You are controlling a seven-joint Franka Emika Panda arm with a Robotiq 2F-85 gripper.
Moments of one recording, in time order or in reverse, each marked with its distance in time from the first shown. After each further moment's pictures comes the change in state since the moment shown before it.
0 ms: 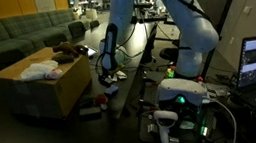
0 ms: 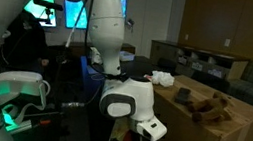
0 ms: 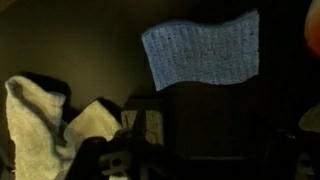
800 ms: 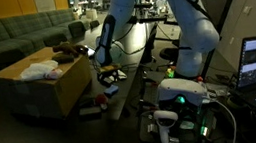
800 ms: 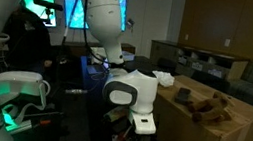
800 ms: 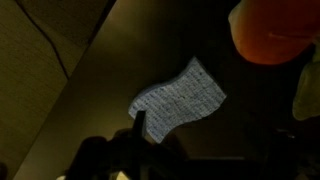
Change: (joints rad) arm 0.027 -0.090 0.018 -0.004 0.127 -0.262 0.385
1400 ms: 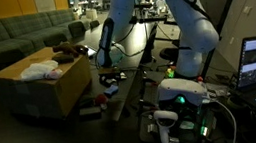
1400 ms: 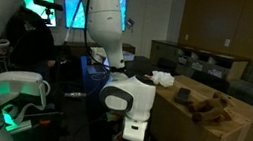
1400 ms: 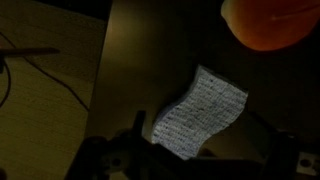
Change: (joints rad) arm -0.022 0.036 0.020 -0.008 0.108 0.008 0.226
